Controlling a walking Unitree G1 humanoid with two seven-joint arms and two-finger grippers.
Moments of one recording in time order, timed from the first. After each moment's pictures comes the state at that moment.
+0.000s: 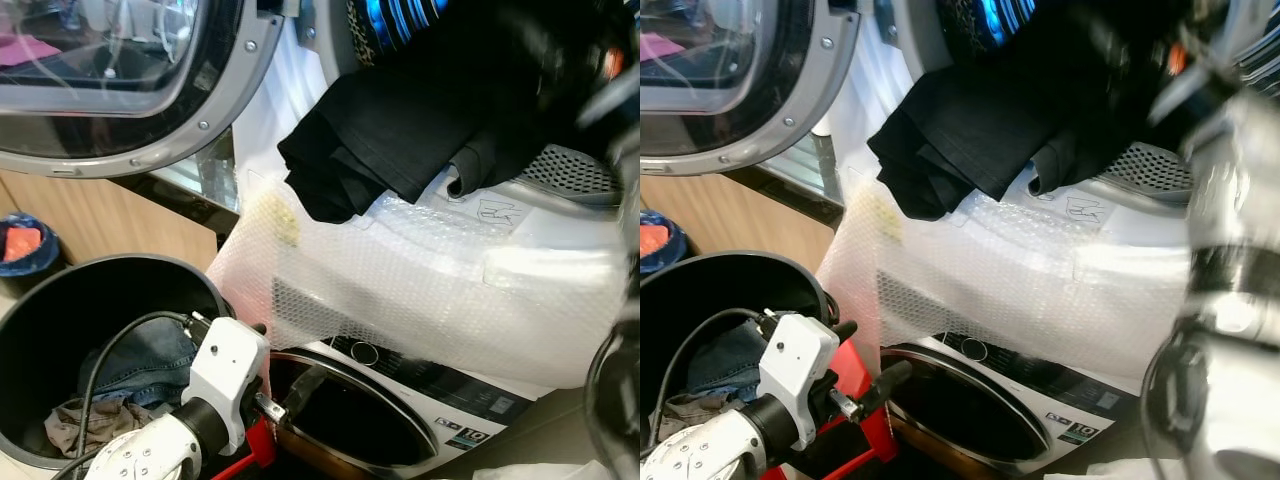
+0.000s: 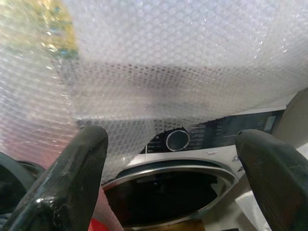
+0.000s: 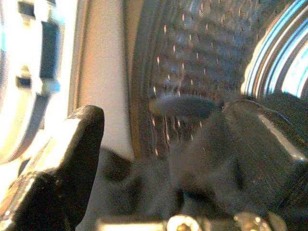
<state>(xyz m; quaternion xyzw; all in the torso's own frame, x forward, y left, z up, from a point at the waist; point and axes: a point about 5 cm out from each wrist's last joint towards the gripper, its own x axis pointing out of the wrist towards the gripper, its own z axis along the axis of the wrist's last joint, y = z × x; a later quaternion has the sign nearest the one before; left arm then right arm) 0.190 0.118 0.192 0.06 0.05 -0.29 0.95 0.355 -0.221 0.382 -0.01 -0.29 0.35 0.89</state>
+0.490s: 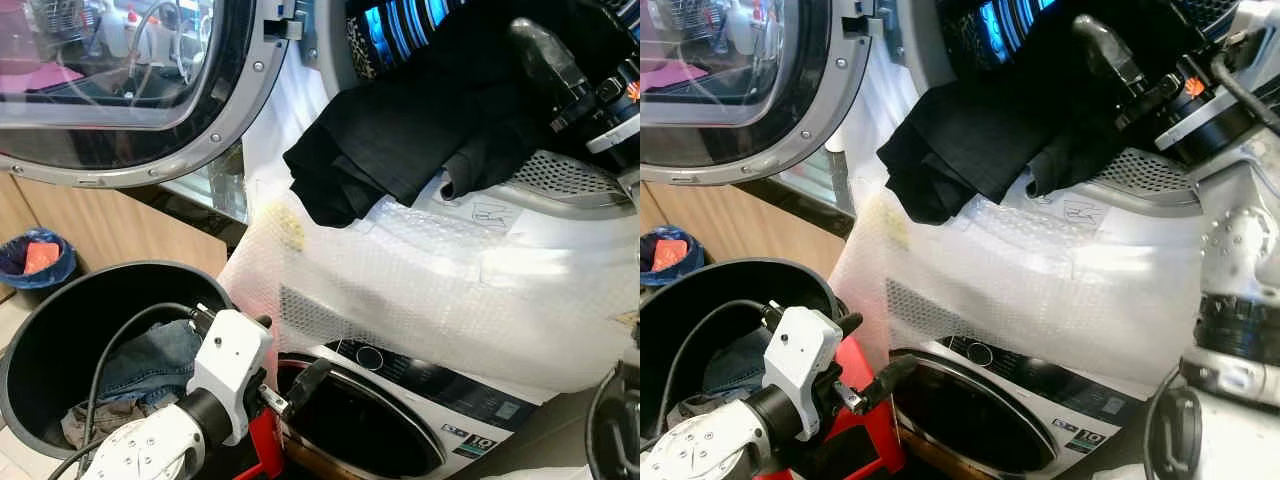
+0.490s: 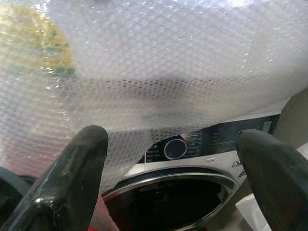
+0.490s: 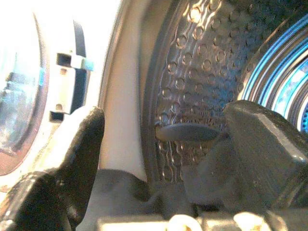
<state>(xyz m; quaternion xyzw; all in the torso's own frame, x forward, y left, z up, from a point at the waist) 0.195 0.116 0.194 0.07 0.04 -0.30 0.95 0.324 -0.214 0.382 0.00 -0.31 0.34 0.89</state>
